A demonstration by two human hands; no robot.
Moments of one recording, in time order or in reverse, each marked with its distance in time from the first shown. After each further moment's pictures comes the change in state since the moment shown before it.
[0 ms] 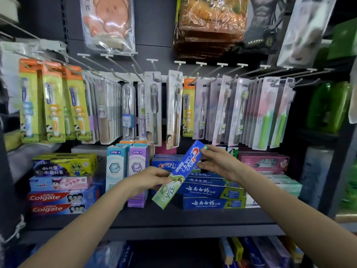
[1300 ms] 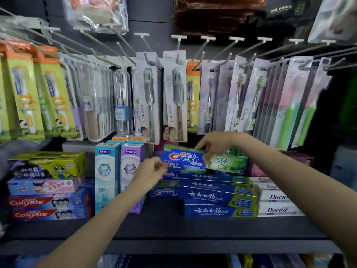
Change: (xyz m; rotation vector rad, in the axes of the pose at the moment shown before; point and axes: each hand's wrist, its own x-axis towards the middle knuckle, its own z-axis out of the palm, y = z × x) left_hand 0.065 -0.018 0.003 0.120 0.511 0.134; right_hand 0.093 -0.048 -0.019 -1.533 -0.404 0.018
